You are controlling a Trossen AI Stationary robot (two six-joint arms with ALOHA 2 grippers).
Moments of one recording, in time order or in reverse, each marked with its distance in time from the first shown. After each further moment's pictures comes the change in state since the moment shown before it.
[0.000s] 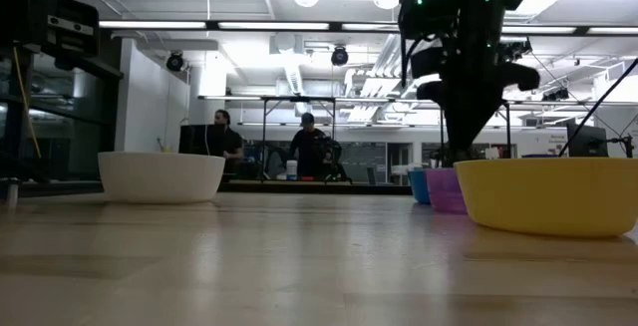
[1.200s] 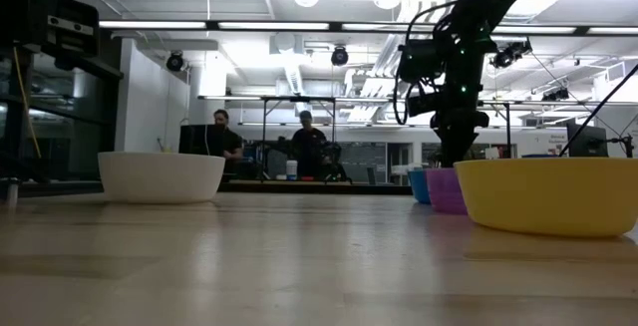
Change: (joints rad) left arm 0.000 0.000 0.000 0.000 0.000 0.000; right arm -0.329 0.120 -0.001 0.132 0.027 0.047
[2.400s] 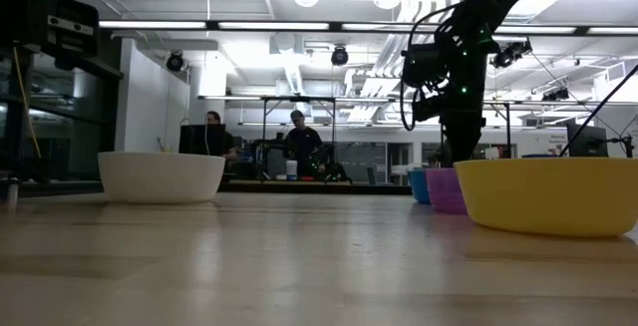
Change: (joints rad) left arm 0.000 0.000 0.000 0.000 0.000 0.000; right arm -0.035 -0.001 0.000 -0.061 -0.011 0.243
